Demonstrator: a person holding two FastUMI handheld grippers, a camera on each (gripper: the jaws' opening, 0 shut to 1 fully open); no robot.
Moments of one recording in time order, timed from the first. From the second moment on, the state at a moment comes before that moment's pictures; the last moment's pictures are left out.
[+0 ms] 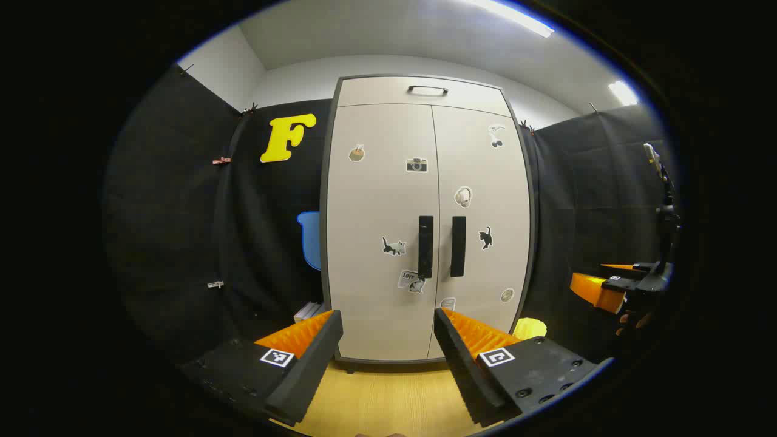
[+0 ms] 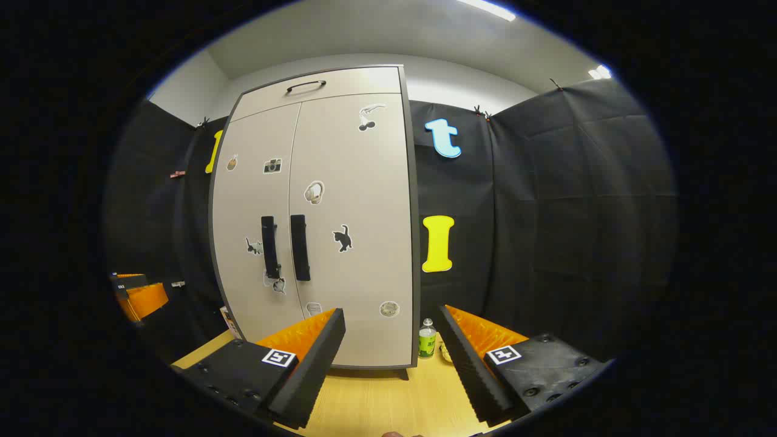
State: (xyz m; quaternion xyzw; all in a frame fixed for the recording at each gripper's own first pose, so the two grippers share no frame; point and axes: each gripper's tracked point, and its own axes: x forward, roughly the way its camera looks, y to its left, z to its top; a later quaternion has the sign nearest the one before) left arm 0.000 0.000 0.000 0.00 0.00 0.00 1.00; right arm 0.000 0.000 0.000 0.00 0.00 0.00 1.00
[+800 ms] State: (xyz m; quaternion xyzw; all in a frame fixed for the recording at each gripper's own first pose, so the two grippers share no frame) left arm 0.011 0.067 -0.021 0.02 0.02 -0.04 1.00; right arm -0.028 0.055 -0.020 0.01 0.04 -0.08 1.00
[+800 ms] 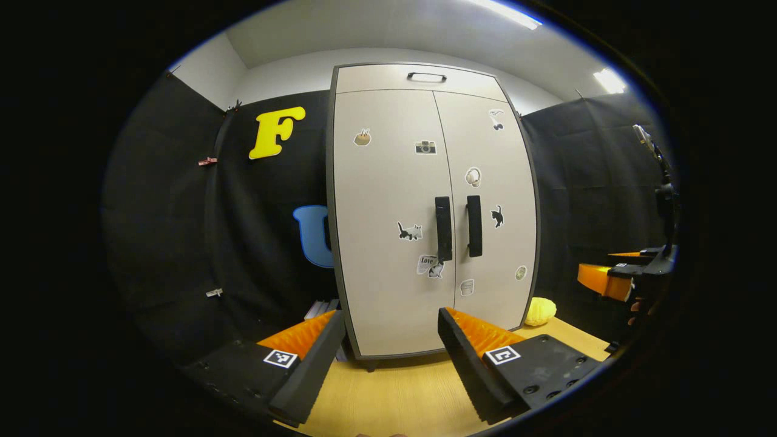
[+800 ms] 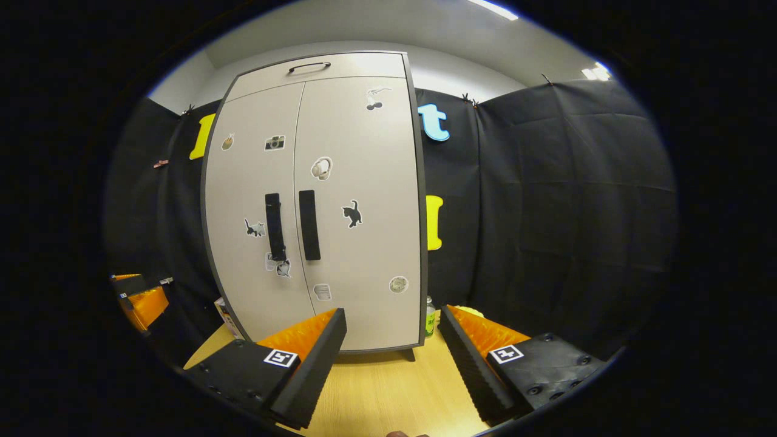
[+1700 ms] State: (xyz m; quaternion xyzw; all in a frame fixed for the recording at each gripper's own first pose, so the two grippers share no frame) left arm 0.019 0.093 -0.044 -0.05 0.06 0.00 1.00; right arm 0.116 0.138 0.039 0.03 0.01 0.02 1.00
